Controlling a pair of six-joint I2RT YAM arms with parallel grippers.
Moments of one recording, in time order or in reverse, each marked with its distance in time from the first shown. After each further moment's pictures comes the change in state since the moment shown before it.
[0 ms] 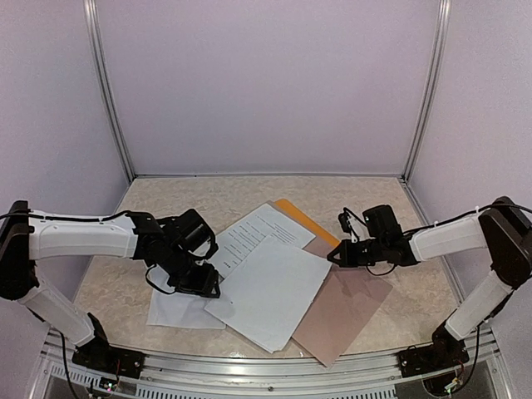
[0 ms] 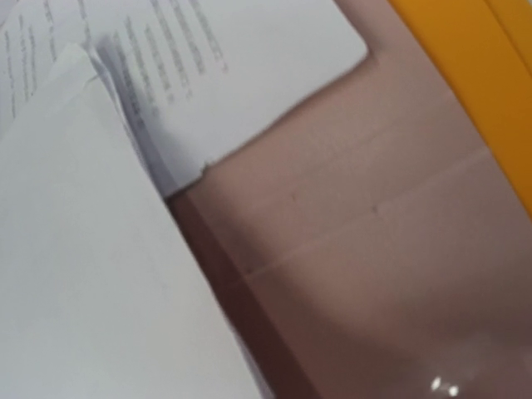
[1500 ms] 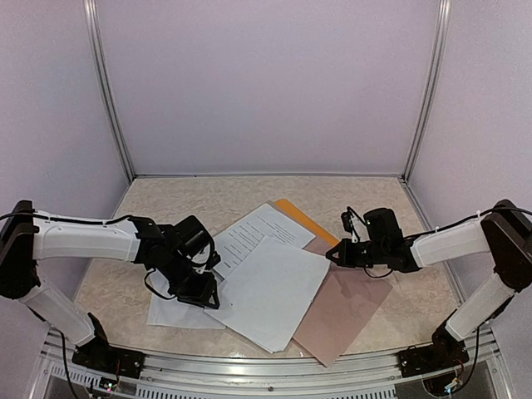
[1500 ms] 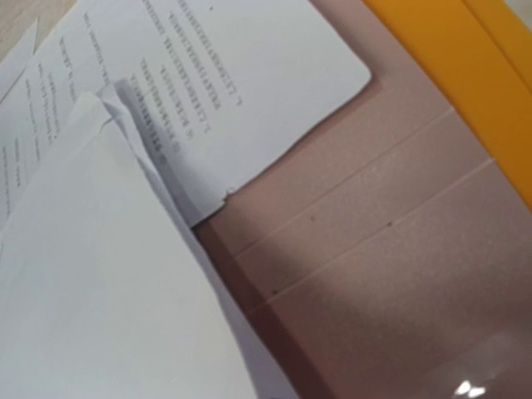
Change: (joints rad) left arm 0.004 0.010 -0.039 0.005 0.134 0.010; right arm 0.043 -0.029 -0.056 0.114 0.056 0.120
